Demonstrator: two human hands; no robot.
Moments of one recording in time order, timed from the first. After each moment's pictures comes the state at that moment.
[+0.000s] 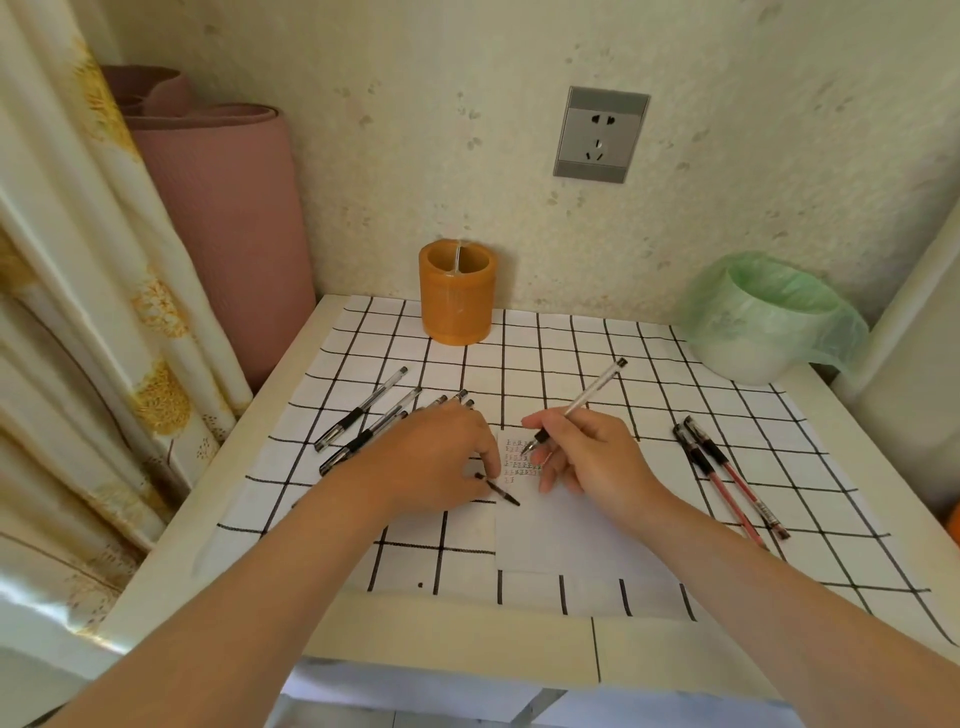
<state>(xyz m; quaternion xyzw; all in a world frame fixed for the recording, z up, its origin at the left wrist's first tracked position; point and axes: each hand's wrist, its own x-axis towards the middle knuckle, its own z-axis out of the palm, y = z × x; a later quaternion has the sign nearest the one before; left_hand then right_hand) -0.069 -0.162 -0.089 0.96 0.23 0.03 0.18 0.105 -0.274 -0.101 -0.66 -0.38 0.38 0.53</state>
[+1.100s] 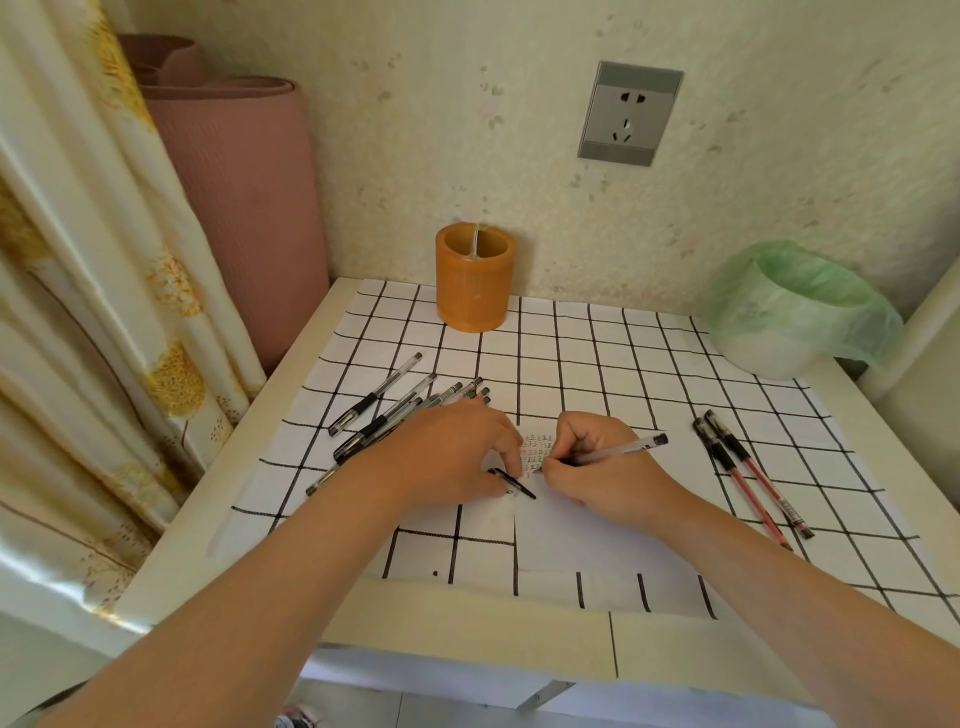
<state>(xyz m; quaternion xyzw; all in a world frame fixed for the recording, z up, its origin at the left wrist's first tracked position) -0.070 -0.163 -0.092 0.96 0.22 -0.01 0.19 0.112 -0.275 -0.122 -0.67 -0.53 0.31 0.42</state>
